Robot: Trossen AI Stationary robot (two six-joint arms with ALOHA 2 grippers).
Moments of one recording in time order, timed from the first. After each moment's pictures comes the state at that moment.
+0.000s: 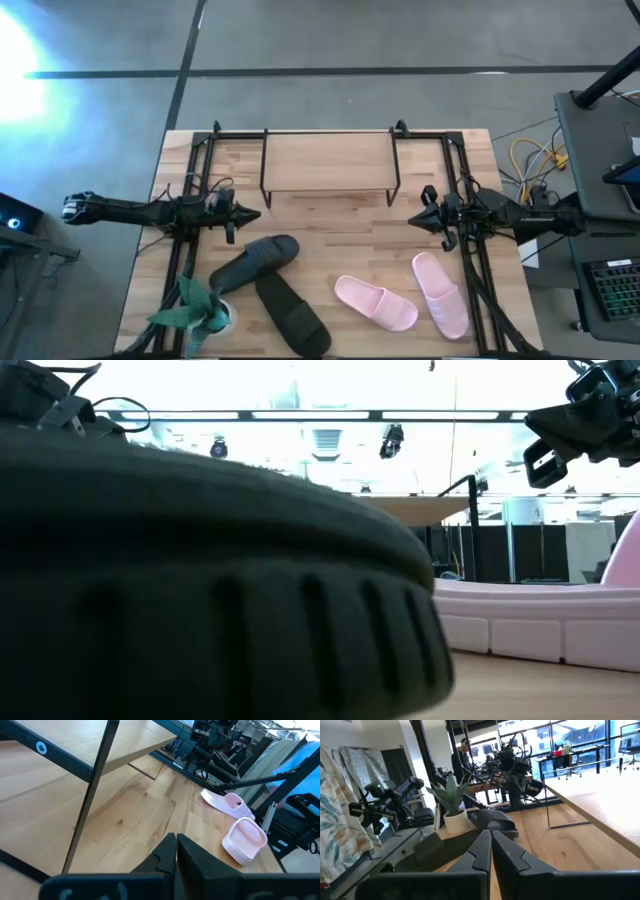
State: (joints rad) left arm -0.05 0.32 0.01 0.07 -0.19 -0.54; right arm 0.00 0.01 0.01 0.08 -0.18 0.24
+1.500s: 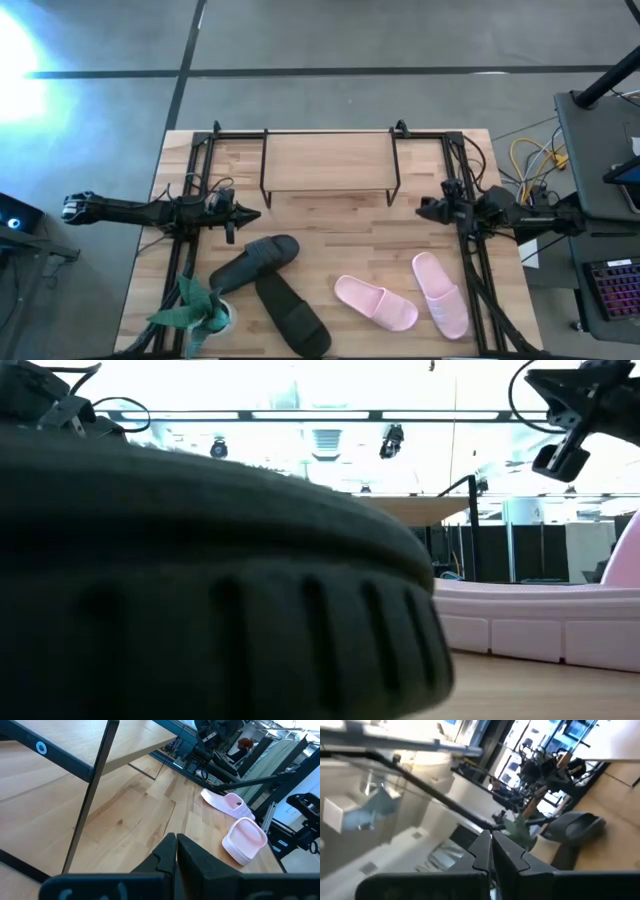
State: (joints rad) left arm -0.05 0.32 0.01 0.07 -0.19 -0.54; right arm 0.00 0.02 0.01 0.32 -0.12 1.12
